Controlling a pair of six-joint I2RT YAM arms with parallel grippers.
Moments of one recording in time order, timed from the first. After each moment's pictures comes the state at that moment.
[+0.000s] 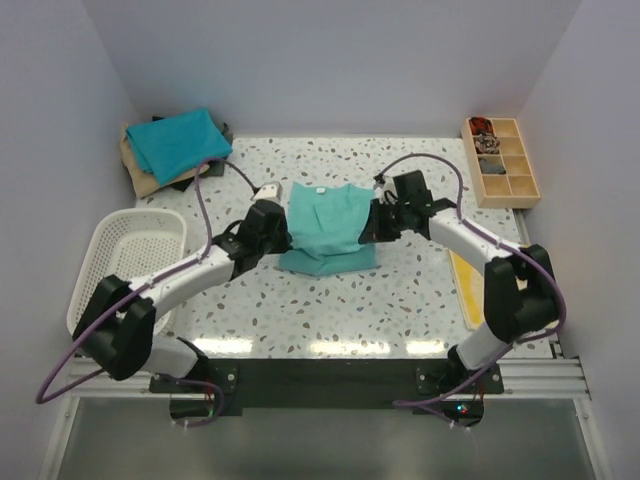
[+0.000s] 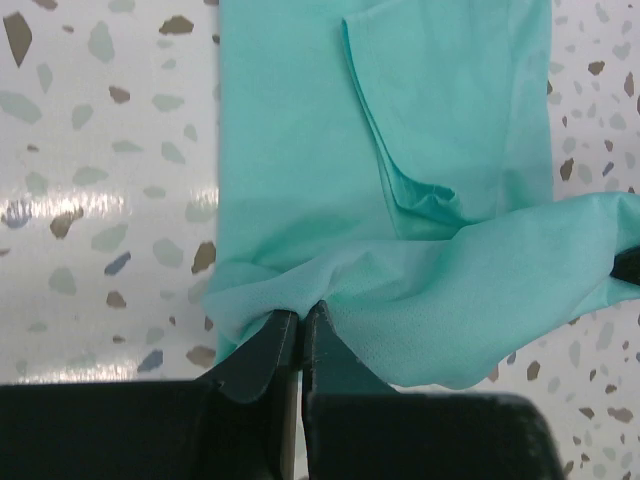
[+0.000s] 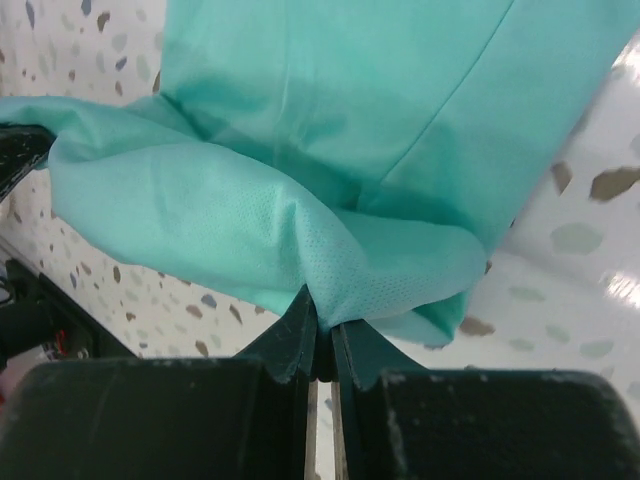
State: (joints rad) left arm -0.63 1.36 0.81 -0.13 -0.21 -0.59; right arm 0.37 1.57 1.05 -0.40 -0.41 0.36
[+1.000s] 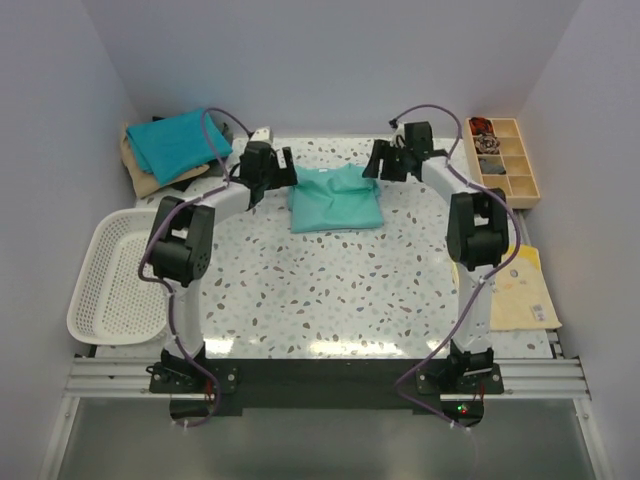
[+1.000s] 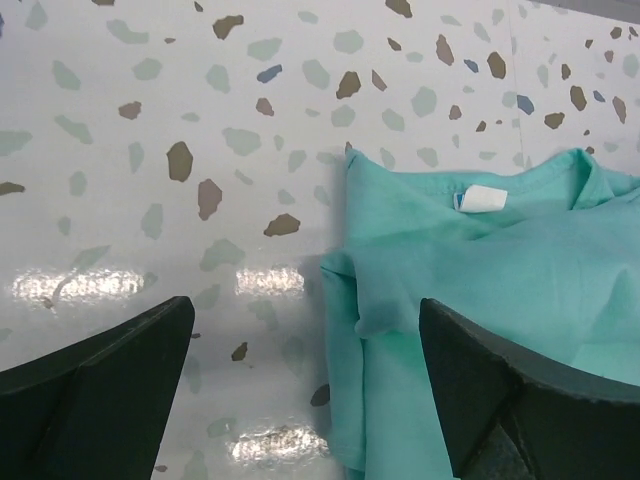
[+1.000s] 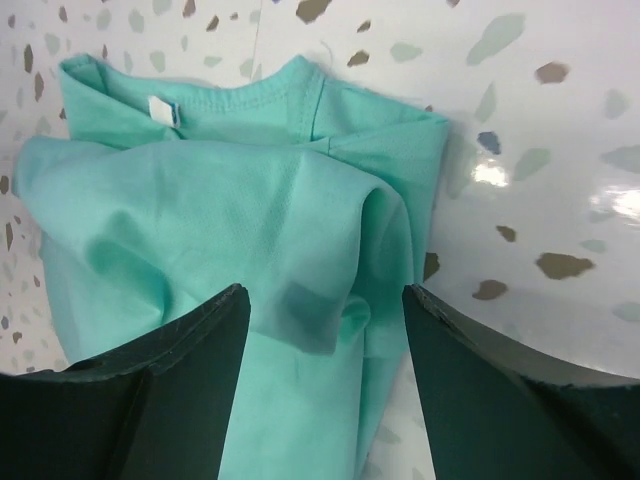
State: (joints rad) left arm -0.31 2.08 1.41 0.12 -0.07 -0.40; right arm 0.17 2.28 1.80 -0.31 -0.38 0.29
